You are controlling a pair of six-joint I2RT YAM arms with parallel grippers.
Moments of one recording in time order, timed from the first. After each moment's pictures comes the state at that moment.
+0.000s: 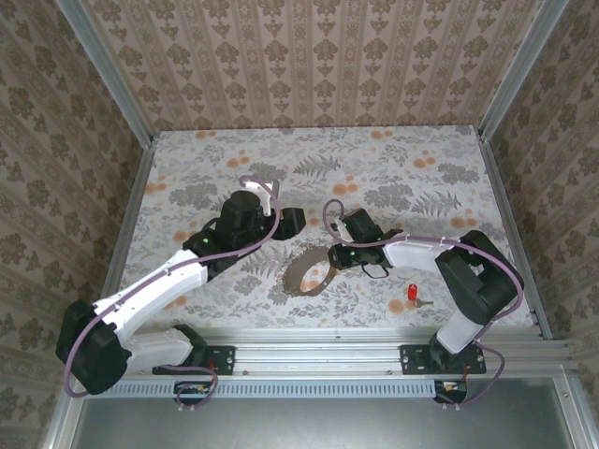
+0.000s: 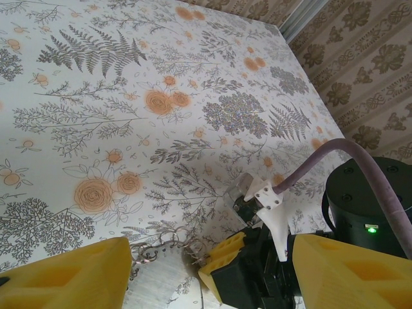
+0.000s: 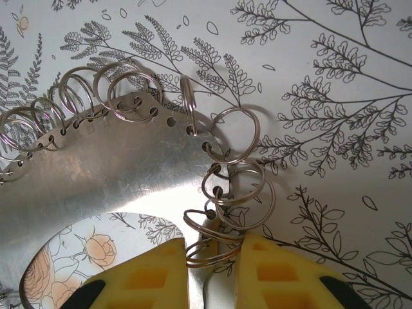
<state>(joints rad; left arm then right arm) -0.74 1.16 0.84 -0.14 0.08 -0.56 0.58 1.65 0.78 -0.14 -0.21 0.34</state>
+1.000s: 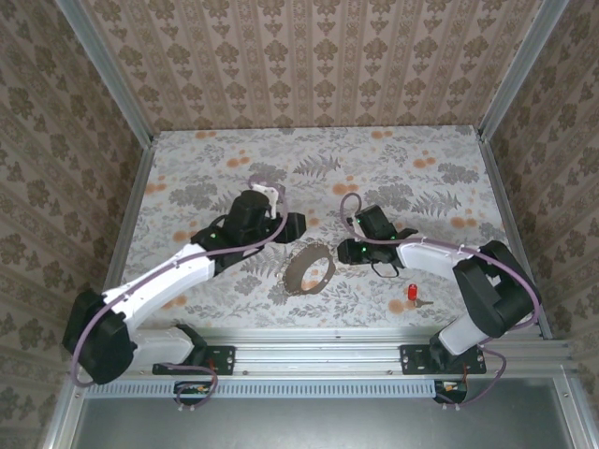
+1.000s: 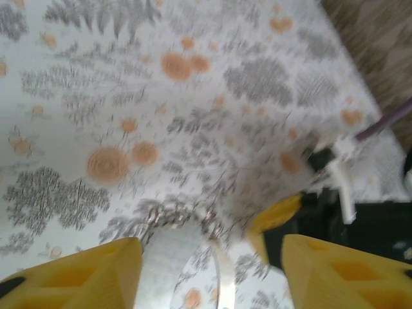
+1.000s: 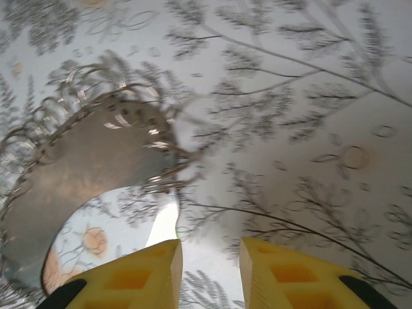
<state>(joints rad) -0.76 1.26 0.89 -0.24 0.07 -0.53 0.49 1.54 0.74 -0.20 -0.20 0.45</state>
